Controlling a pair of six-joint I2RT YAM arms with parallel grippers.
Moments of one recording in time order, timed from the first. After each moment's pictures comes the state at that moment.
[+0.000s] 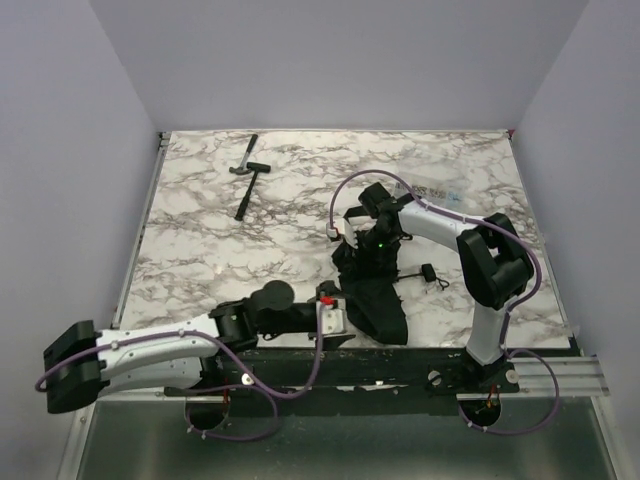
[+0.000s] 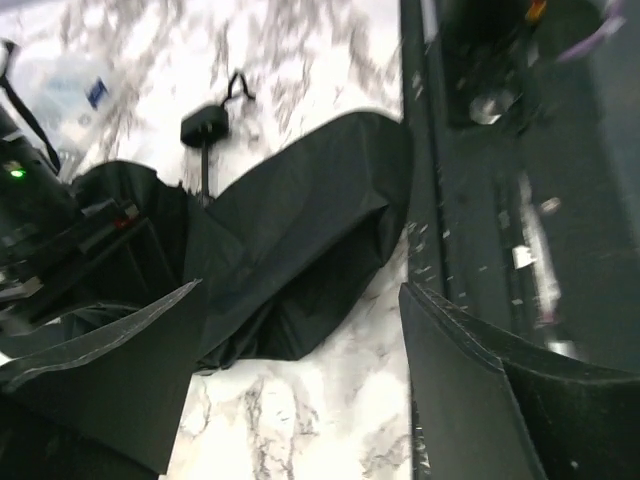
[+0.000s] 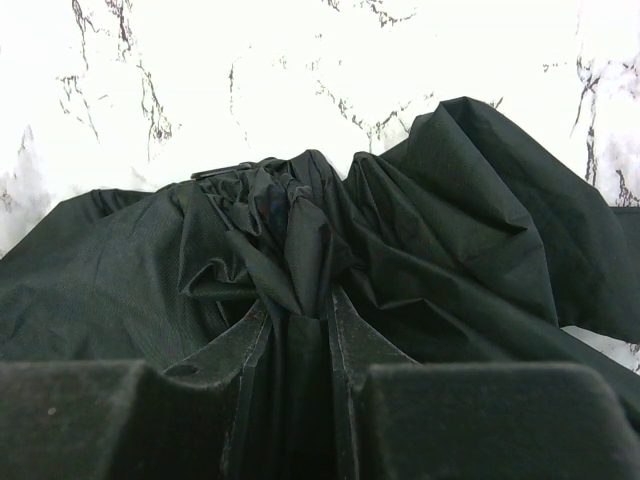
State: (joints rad) left arm -1.15 0.81 0.39 0.26 0.32 0.29; right arm 0.57 1.92 1.28 -0.75 -0.61 -0.90
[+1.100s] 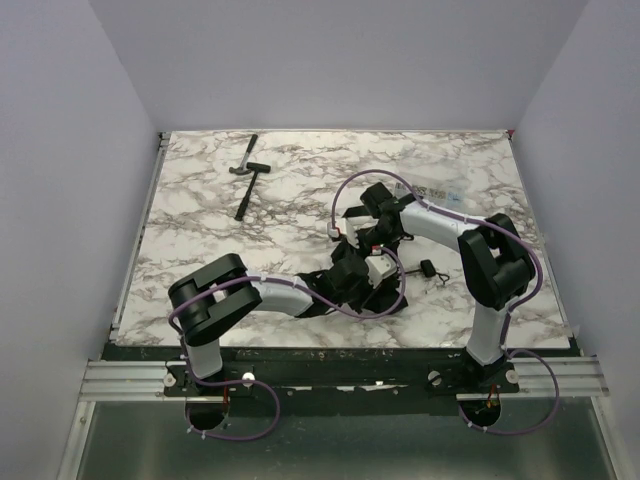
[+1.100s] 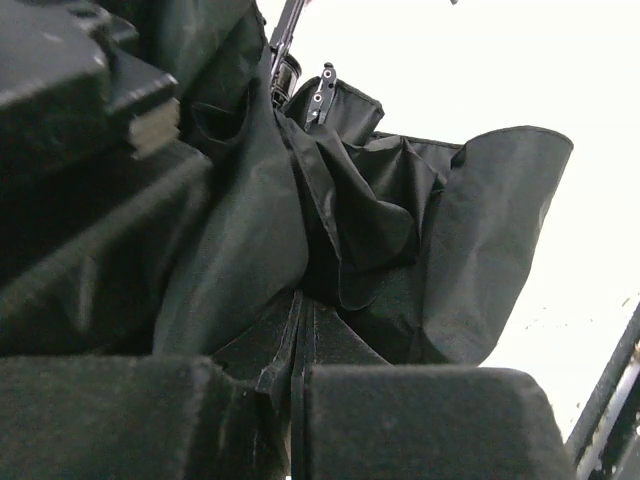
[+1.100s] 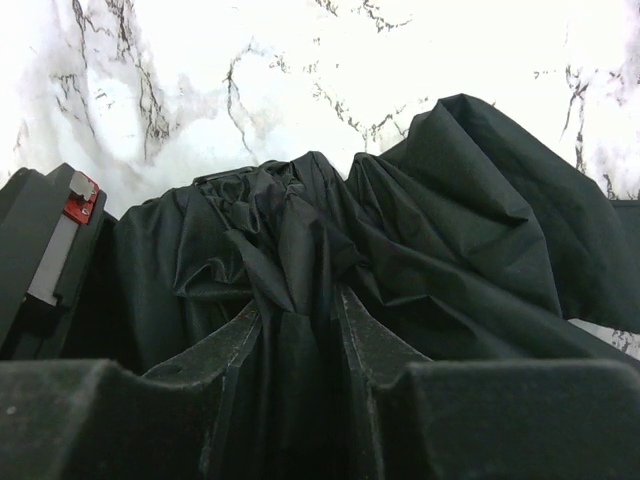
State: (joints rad) left arm -1.06 1.78 0.80 0.35 0.05 -0.11; right arm 0.56 1.91 1.26 -0.74 -0.63 -0.92
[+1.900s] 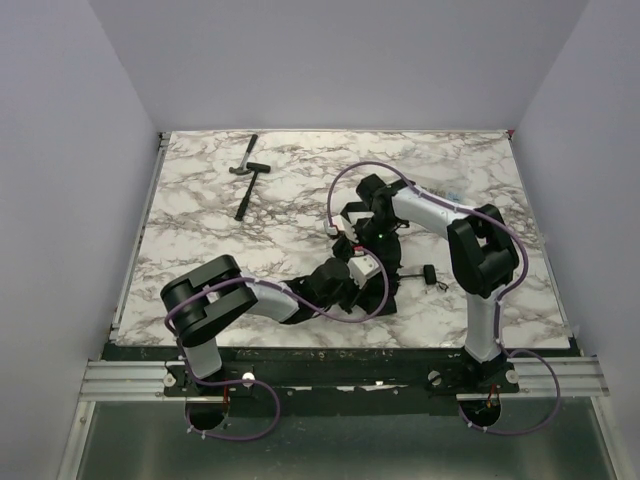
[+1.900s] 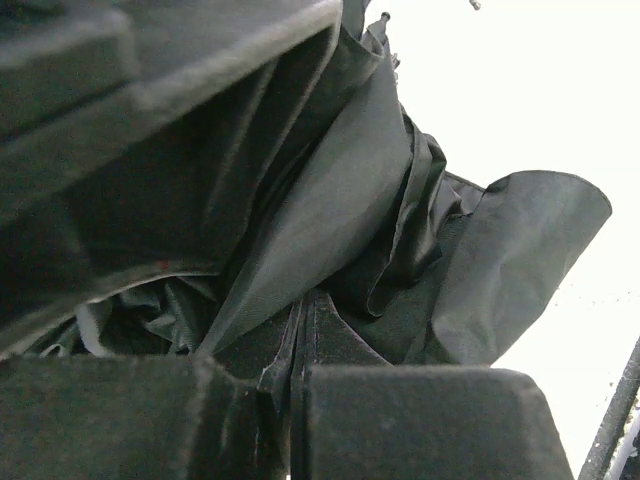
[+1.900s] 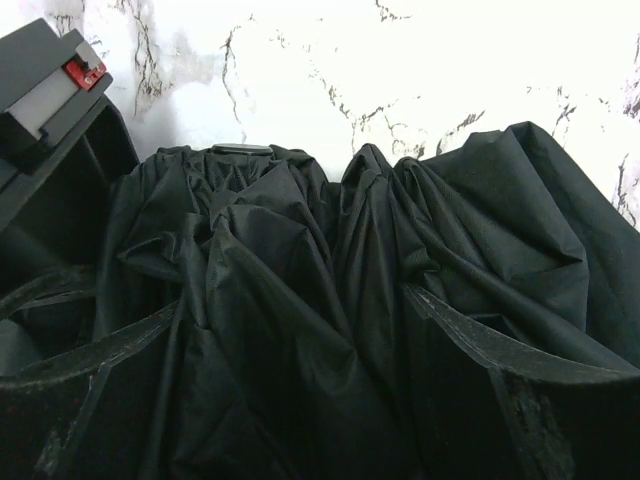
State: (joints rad) left arm -1.02 1.75 0.64 0.57 0.05 -0.12; right arm 0.54 2.03 1.48 -1.00 -0.63 -1.13
